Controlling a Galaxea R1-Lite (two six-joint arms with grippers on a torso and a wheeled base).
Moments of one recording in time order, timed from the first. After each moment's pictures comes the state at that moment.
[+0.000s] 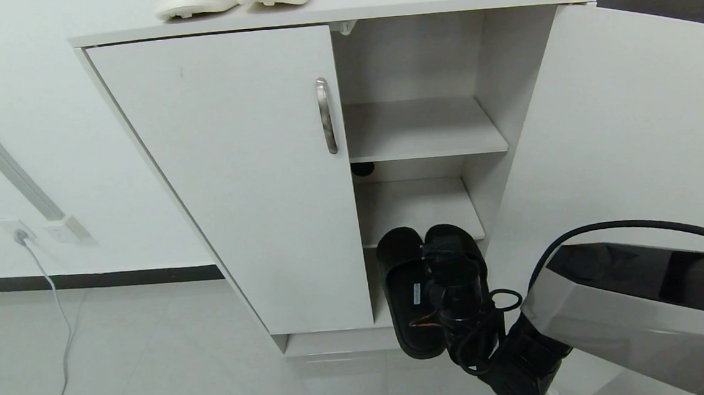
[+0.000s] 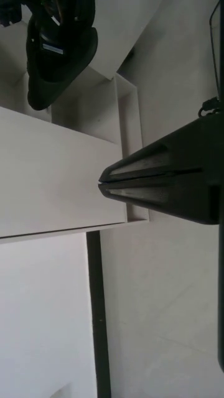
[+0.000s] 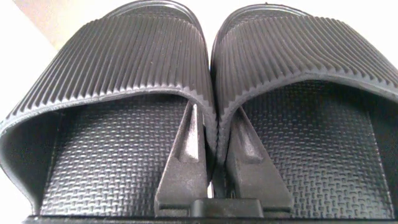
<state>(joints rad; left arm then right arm) 0.00 0.00 0.00 0.00 -0.06 0.02 0.75 2.38 -1.03 -1.22 -0.68 0.15</state>
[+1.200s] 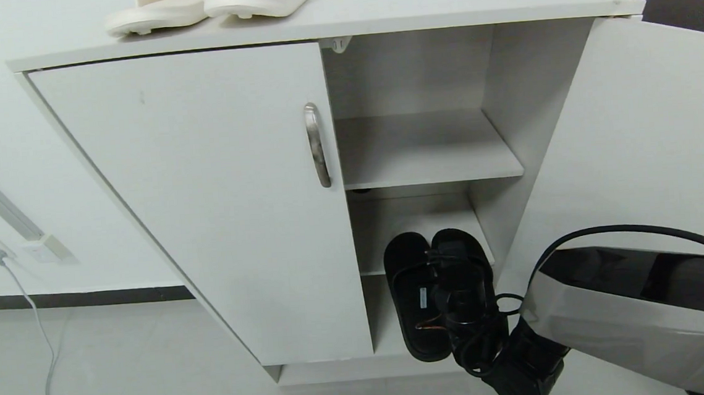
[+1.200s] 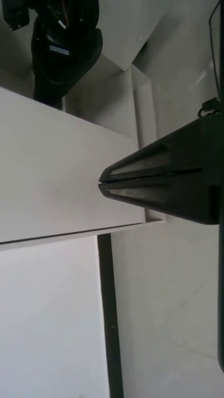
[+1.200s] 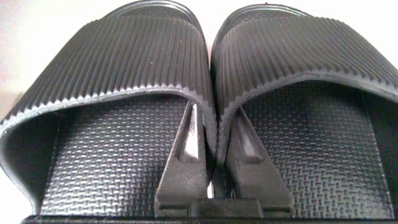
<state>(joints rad) 0.00 0.00 0.00 0.00 -0.06 0.02 0.73 2.41 -1.01 -1.25 -0.68 0.13</state>
